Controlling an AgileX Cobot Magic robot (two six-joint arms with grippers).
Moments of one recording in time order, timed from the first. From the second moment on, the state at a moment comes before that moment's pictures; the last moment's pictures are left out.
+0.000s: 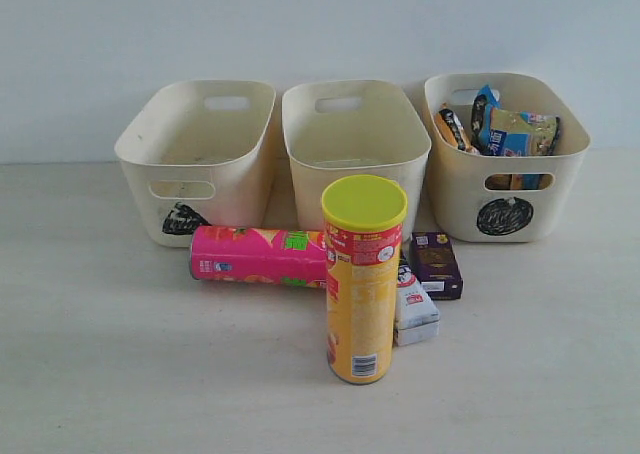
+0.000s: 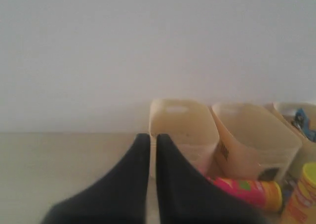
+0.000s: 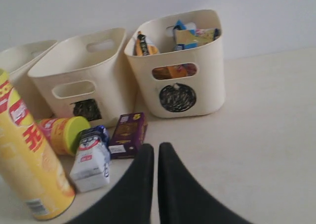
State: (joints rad) left arm -0.02 0.28 -0.91 -0.09 0.83 0.02; right arm 0.21 0.23 0.00 -0.14 0.01 0.36
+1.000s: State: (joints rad) left arm -0.50 1.05 -0.99 -0.66 0.99 0.68; right arm 0.36 0.23 0.00 -0.14 0.03 0.29
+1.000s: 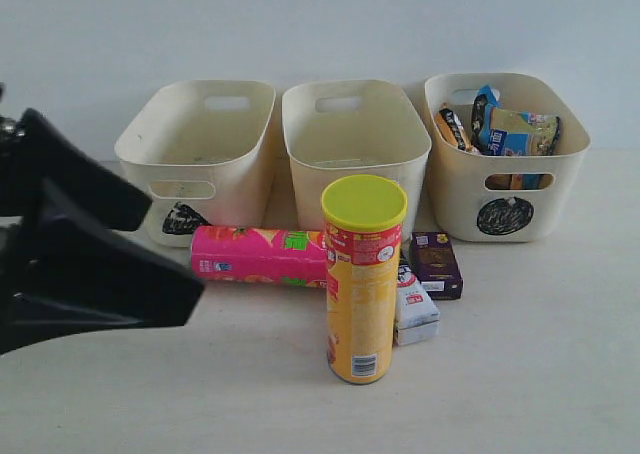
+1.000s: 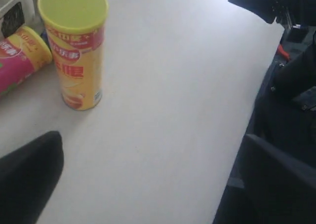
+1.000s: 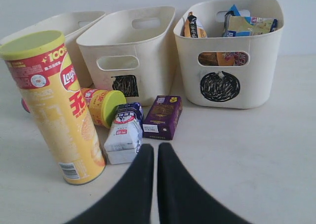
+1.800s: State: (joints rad) left arm -0.51 1.68 -0.97 -1.52 0.64 1.73; right arm 0.36 0.23 0.00 -0.14 0.03 0.30
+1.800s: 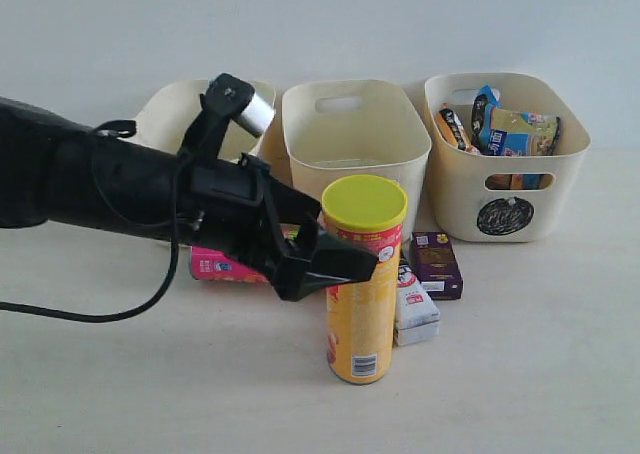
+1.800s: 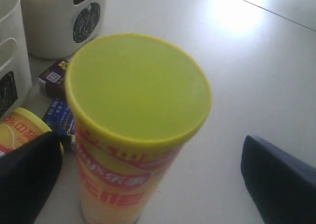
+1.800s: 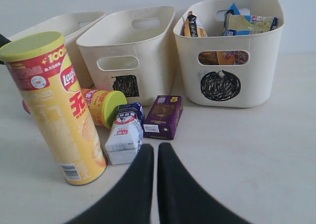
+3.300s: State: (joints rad) left arm -0.51 1.78 -1.09 -1.66 0.76 1.86; right arm 0.36 0.23 0.00 -0.14 0.06 0.30
